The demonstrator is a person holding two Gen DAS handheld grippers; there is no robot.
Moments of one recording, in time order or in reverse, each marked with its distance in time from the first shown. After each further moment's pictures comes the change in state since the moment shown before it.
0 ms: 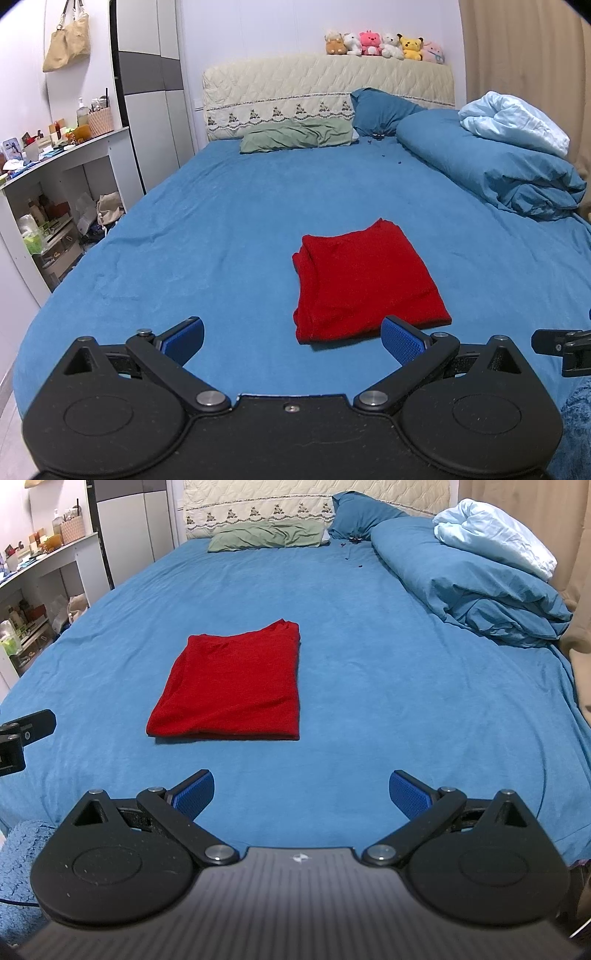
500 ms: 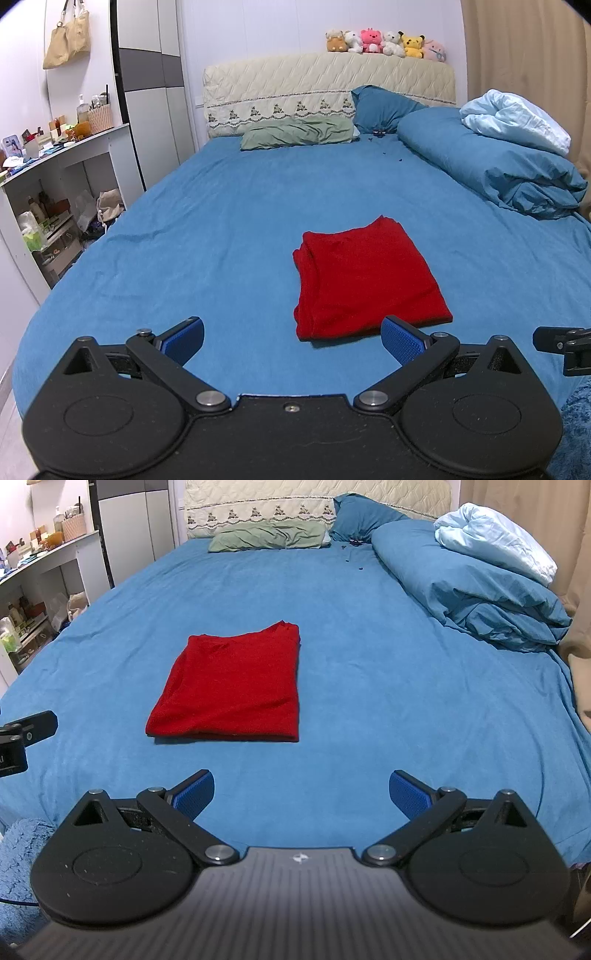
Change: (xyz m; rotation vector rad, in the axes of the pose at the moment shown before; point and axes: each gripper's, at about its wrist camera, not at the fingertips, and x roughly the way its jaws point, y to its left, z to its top) left arm 0.003 0.002 0.000 0.000 0.008 0.003; right arm 0.001 0.003 0.001 -0.017 -0.005 -0.008
